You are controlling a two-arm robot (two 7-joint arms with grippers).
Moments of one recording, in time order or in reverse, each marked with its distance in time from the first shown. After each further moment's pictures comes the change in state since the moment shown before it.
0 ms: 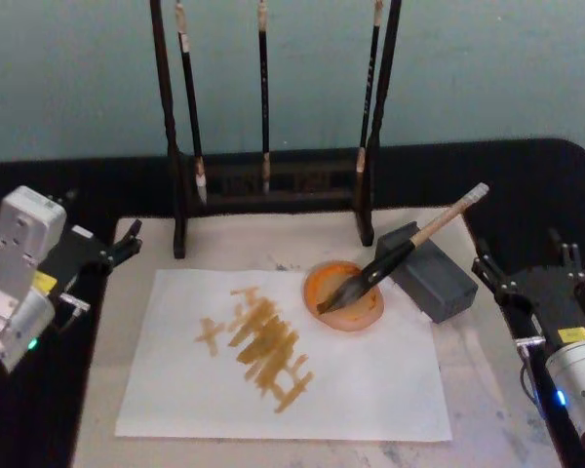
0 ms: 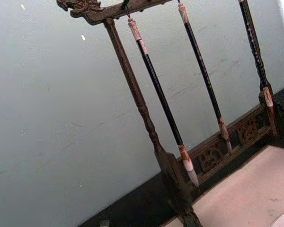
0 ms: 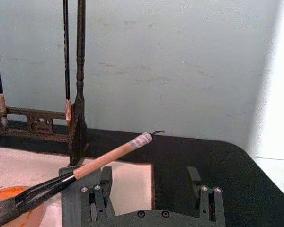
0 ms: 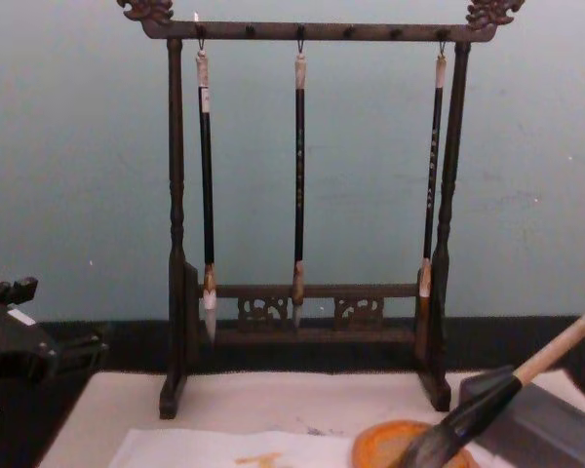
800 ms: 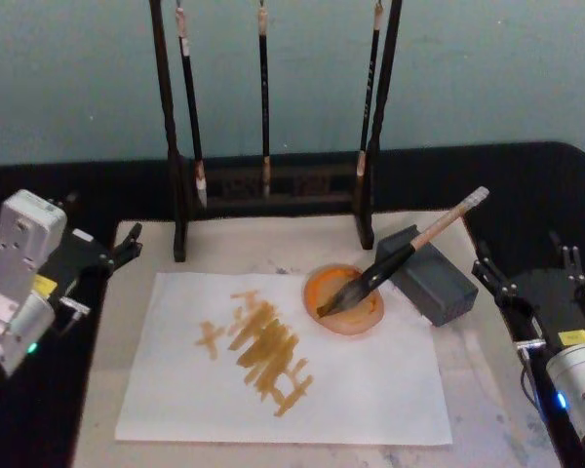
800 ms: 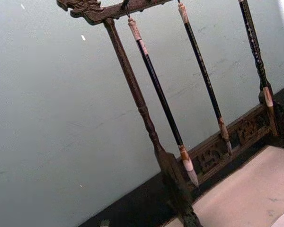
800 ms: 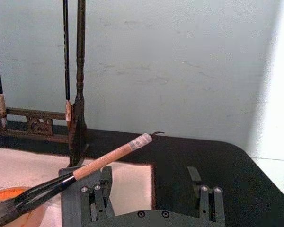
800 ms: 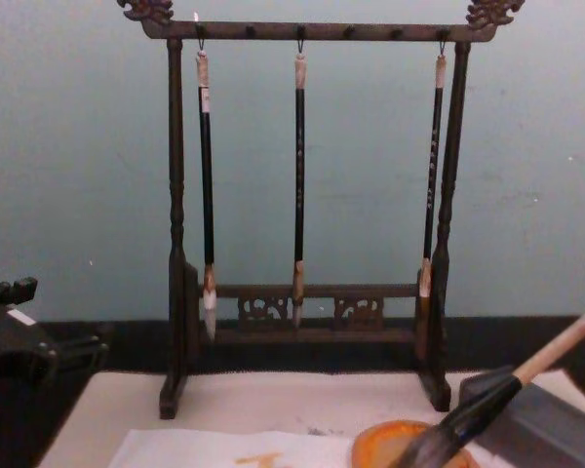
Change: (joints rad) left arm 0.000 0.000 0.000 0.000 0.000 0.000 0.000; right arm 0.002 0.002 -0.001 -0.001 0.001 0.001 -0.001
